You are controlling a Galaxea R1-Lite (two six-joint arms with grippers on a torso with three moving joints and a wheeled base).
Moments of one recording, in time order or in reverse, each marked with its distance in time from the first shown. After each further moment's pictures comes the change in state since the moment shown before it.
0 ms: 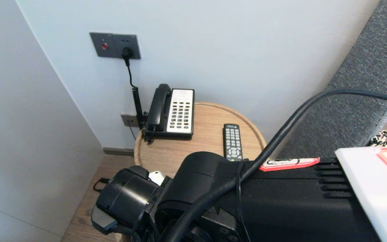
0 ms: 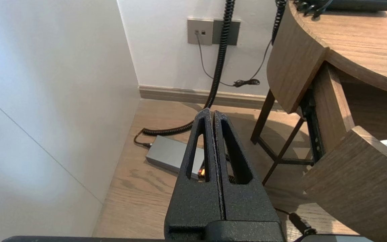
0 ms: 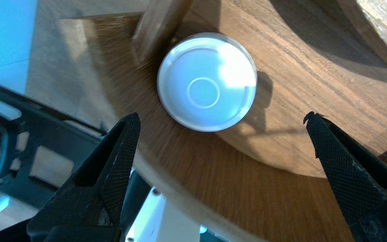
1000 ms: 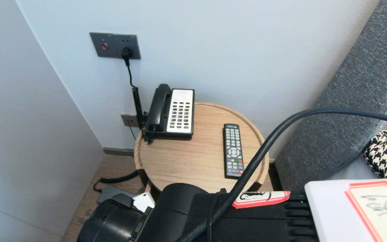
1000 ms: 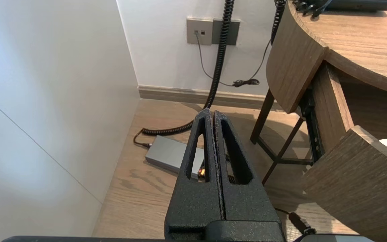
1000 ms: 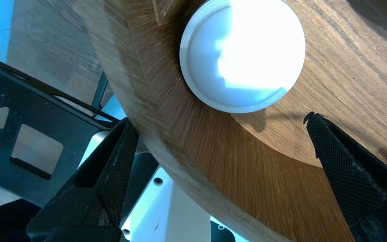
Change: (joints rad) left arm 0.000 0.000 0.000 0.000 0.000 0.000; right arm 0.065 0.041 0.011 0.003 0.004 0.001
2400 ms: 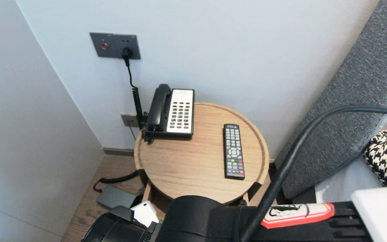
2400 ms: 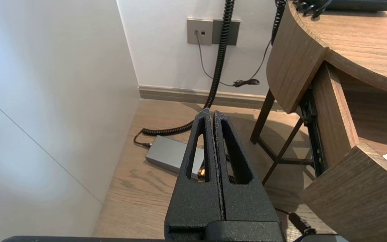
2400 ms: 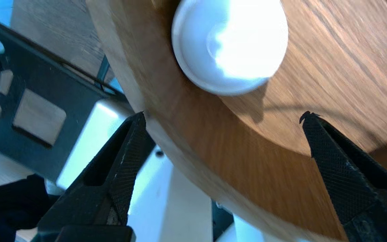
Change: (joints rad) left arm 0.001 0.000 0.000 0.000 0.000 0.000; right arm 0.040 -0.056 0.072 -0.008 0.013 0.000
